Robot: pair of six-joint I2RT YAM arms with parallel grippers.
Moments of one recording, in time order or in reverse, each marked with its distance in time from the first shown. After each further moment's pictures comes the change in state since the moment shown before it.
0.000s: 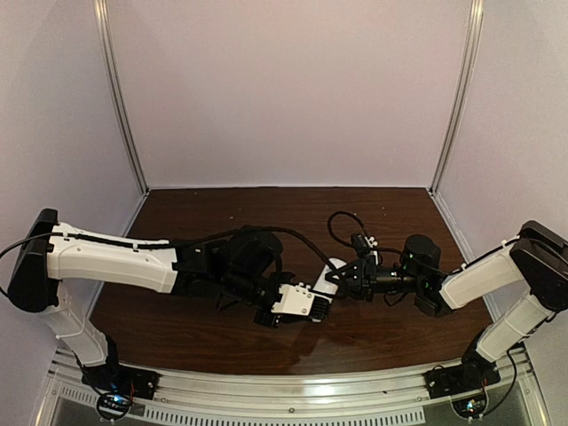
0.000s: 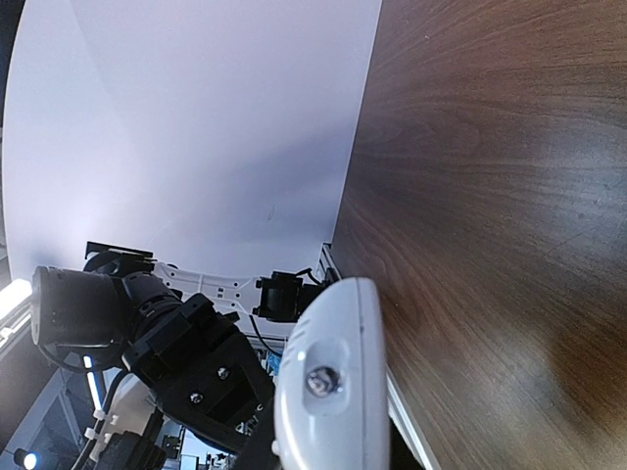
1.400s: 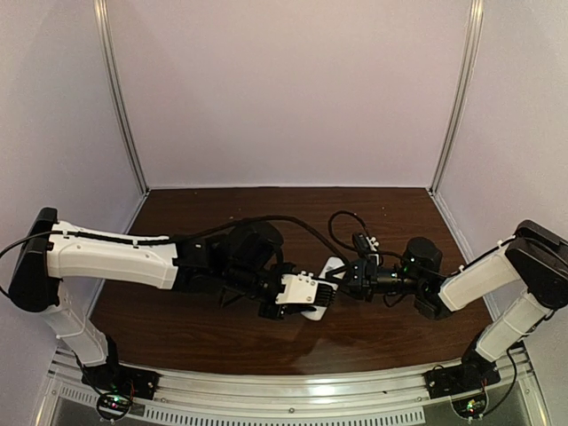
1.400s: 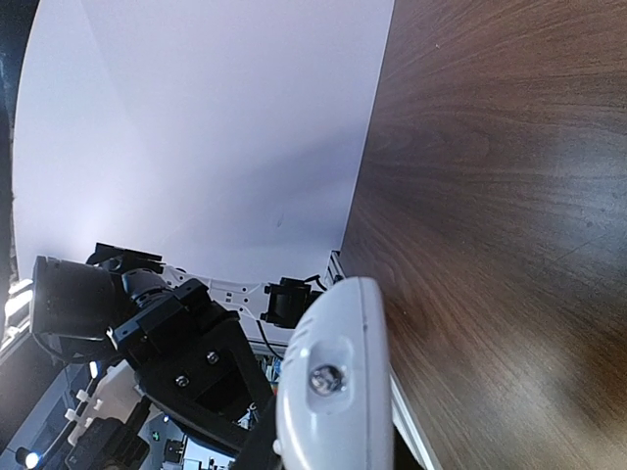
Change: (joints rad) left arm 0.011 0.005 0.031 0.025 -0.051 -0.050; right arm 0.013 0.026 -0.021 0.093 0.023 0.026
